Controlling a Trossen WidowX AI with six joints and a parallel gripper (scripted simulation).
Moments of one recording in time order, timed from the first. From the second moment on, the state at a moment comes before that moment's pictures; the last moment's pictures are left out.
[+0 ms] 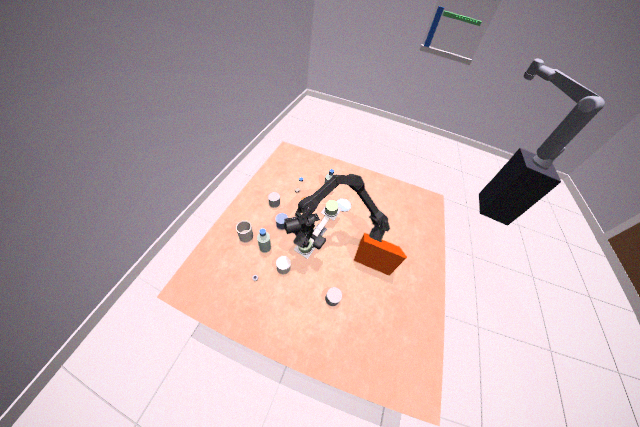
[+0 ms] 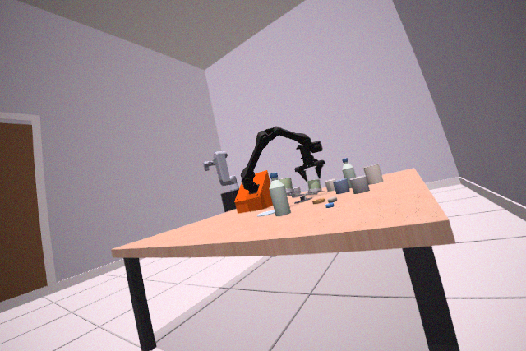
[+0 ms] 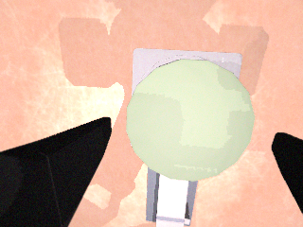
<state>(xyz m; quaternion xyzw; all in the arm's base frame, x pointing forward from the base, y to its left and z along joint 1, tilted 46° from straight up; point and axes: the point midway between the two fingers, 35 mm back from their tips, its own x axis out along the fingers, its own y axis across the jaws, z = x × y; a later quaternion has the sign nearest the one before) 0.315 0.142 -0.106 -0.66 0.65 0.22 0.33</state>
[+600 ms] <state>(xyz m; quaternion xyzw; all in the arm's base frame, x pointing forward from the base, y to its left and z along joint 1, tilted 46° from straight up) 0.318 0.121 -0.127 -0.66 0.64 0.22 0.32</state>
